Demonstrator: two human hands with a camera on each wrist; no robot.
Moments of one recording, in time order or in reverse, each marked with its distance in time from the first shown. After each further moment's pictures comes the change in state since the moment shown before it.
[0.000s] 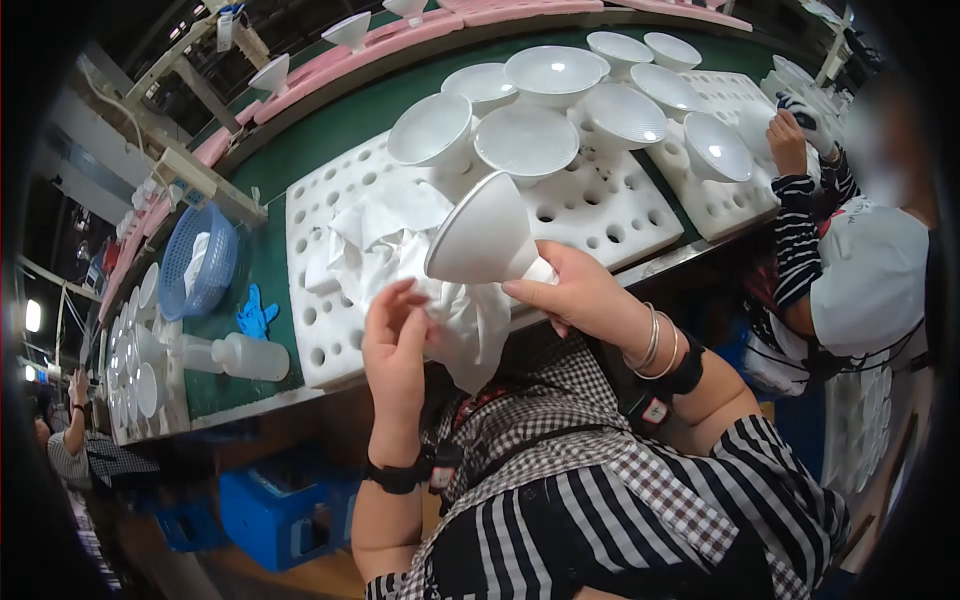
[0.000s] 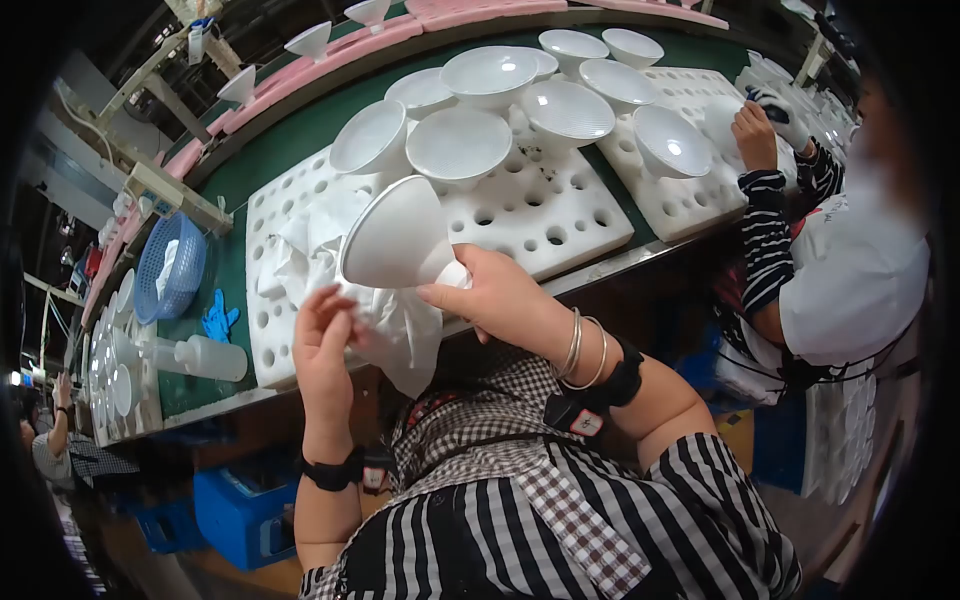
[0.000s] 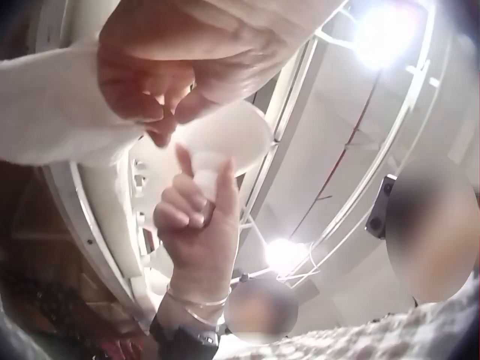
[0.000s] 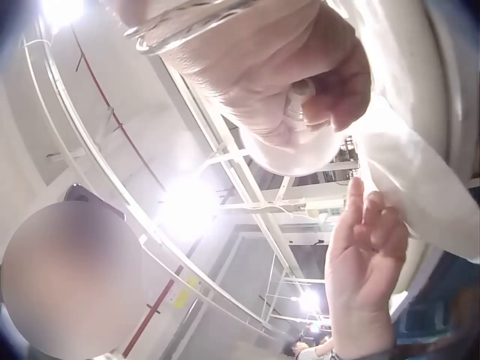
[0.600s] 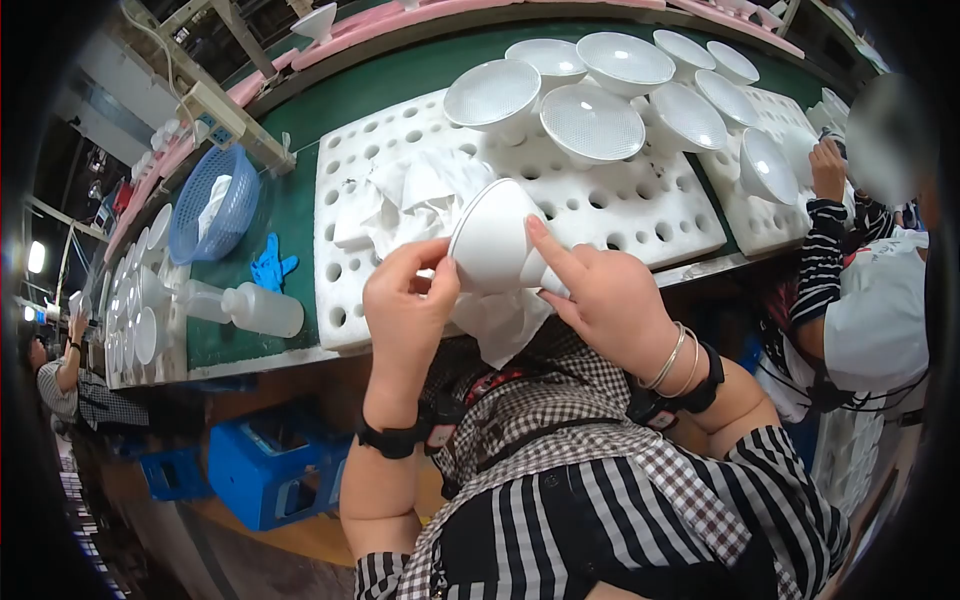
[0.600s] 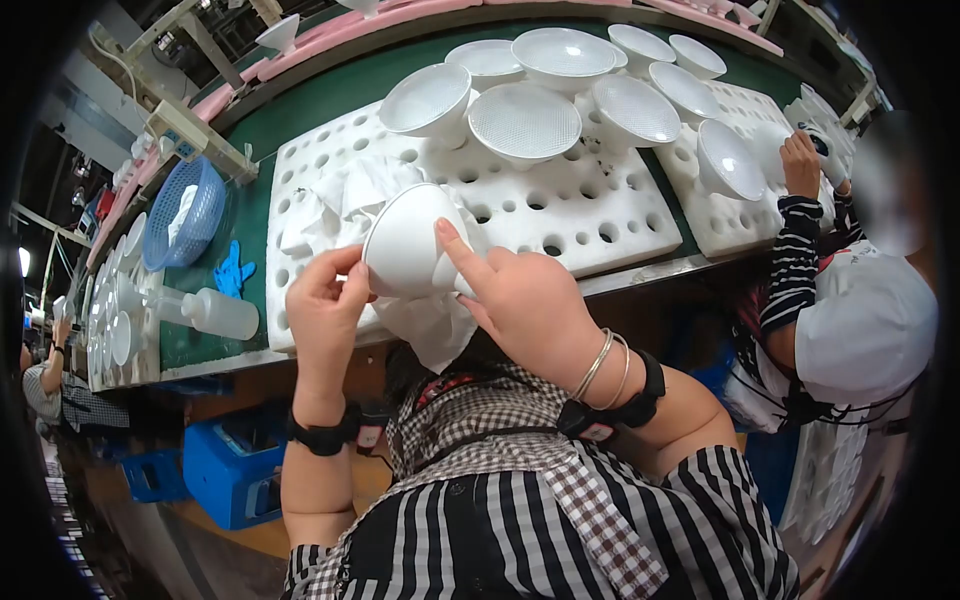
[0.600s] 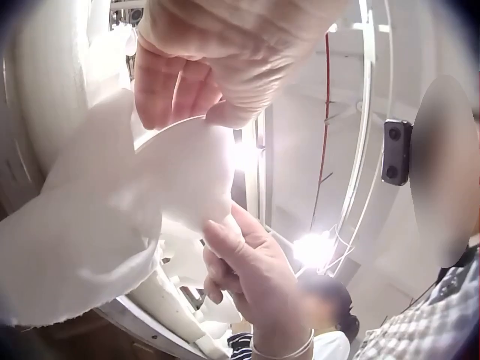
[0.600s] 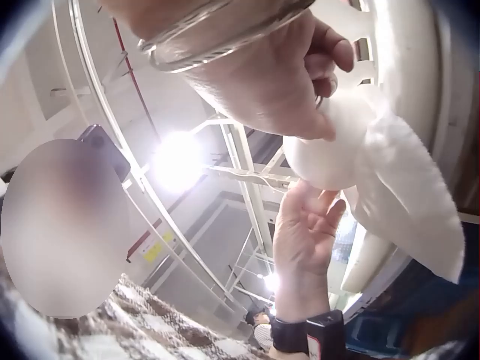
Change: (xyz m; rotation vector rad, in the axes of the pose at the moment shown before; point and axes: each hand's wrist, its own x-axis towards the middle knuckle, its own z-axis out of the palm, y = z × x) left_hand 0.022 0.024 -0.013 0.415 0.061 0.133; right_hand -0.009 -0.004 0.033 -1.080 0.227 -0.575
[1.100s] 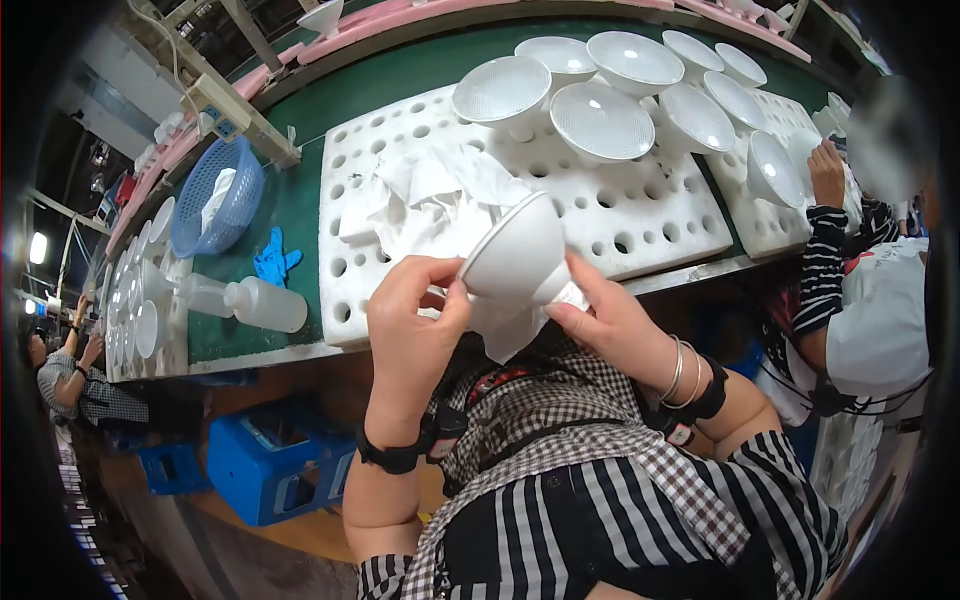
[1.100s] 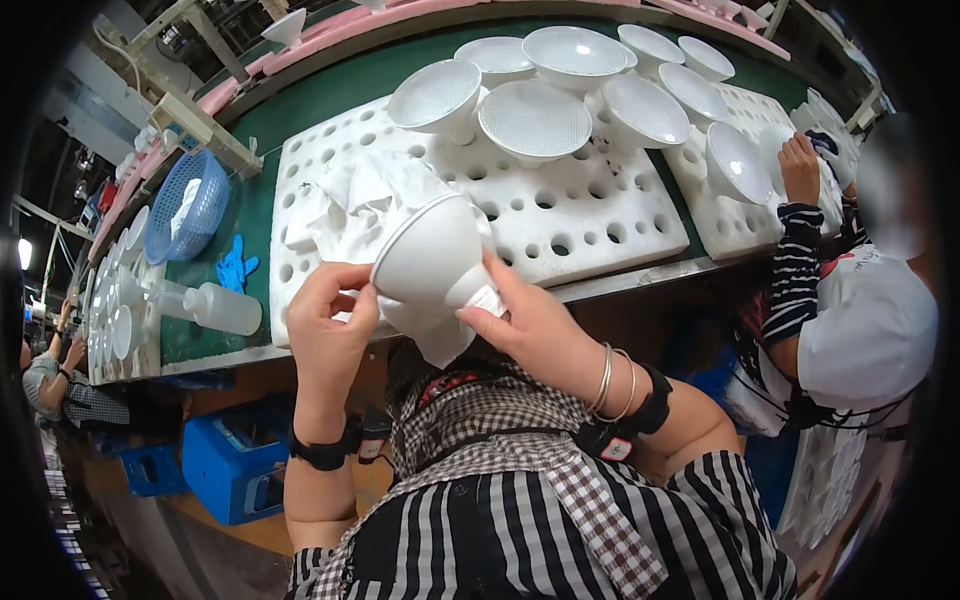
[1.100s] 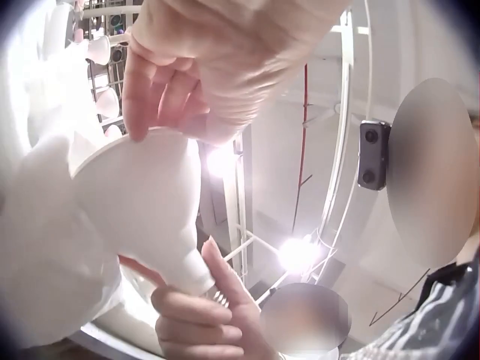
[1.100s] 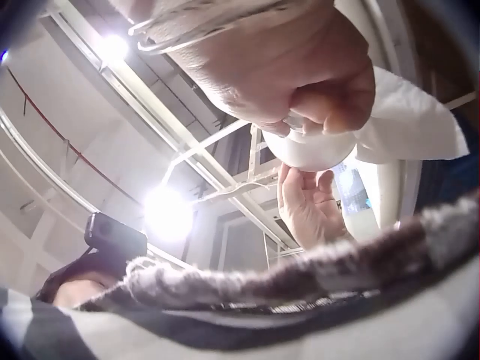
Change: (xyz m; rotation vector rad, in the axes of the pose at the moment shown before) left_hand -0.013 0.013 -0.007 0.162 -0.008 0.259; right_hand -0.014 0.007 0.027 0.959 -0.147 0.297
